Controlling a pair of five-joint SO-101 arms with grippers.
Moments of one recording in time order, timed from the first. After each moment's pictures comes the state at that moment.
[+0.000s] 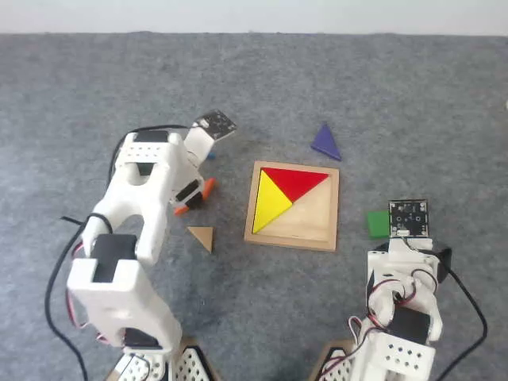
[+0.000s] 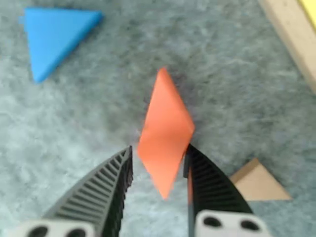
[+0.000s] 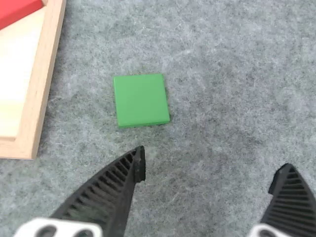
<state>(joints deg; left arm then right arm) -5.3 15.7 16.3 67.4 -39.9 12.9 -102.2 95.5 63.1 15.7</state>
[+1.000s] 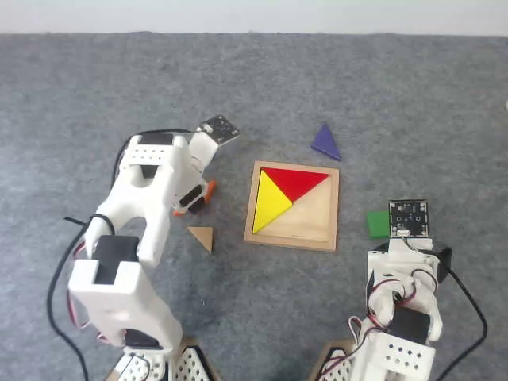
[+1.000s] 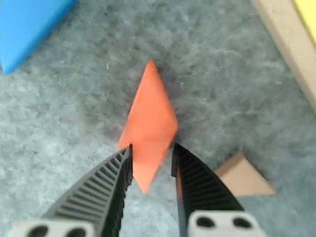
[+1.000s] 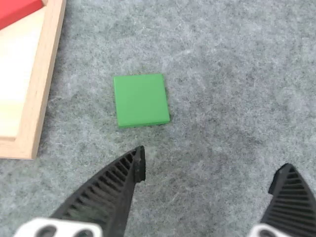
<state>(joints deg) -3.7 15.2 19.9 66.9 -37.9 12.9 -102.2 95.5 63.1 15.7</state>
